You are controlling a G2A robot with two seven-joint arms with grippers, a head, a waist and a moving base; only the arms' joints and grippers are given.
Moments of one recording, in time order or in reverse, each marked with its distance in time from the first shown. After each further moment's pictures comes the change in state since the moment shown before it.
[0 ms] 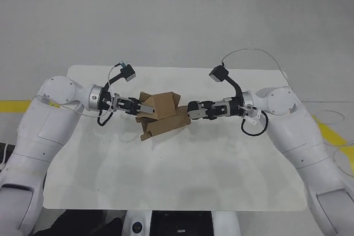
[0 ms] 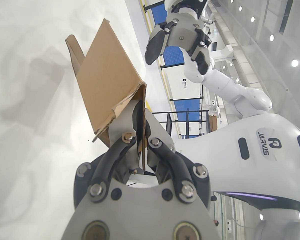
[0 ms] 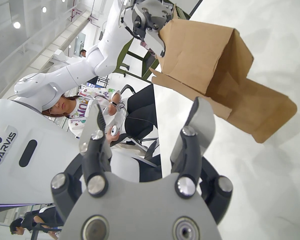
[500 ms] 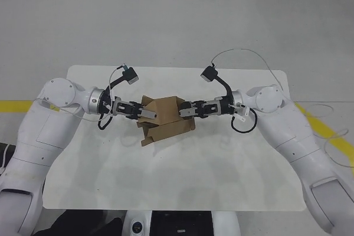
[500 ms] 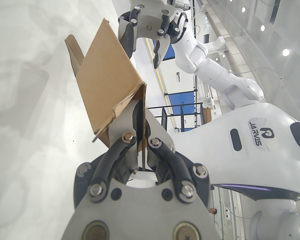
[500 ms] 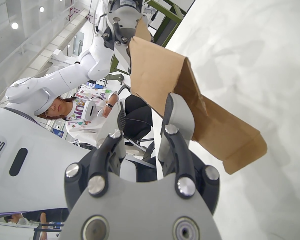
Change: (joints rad) left arm 0.040 0.009 -0.030 -0.077 -0.032 0.021 -0.021; right arm 0.081 -0.037 -0.124 0.126 0.010 -0.045 -0.045
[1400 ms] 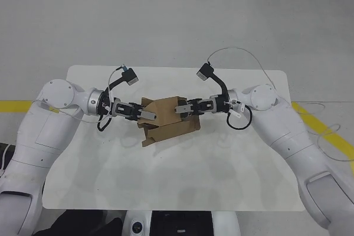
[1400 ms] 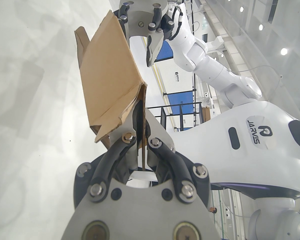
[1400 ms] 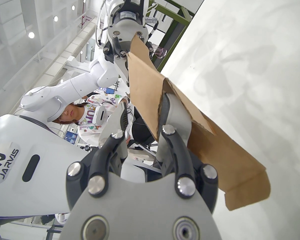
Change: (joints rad) left arm 0.020 0.002 -0.020 -0.022 0.004 0.012 -0.003; right arm 0.041 -0.034 -0.063 0.081 0.118 0.003 0.003
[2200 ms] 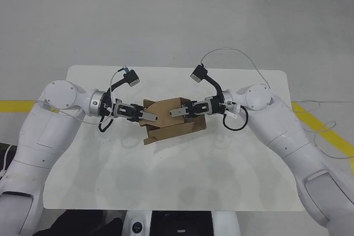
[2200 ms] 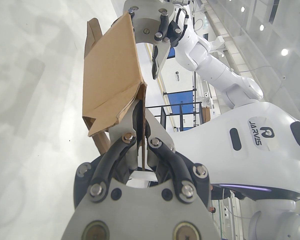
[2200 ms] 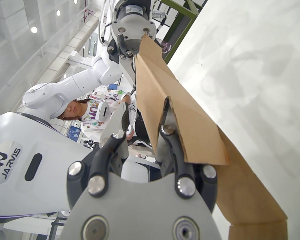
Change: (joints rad) left arm 0.005 -0.005 0.006 -0.005 0.011 0.006 0.004; right arm 0.025 -0.017 -0.056 -0.003 0.026 0.002 0.003
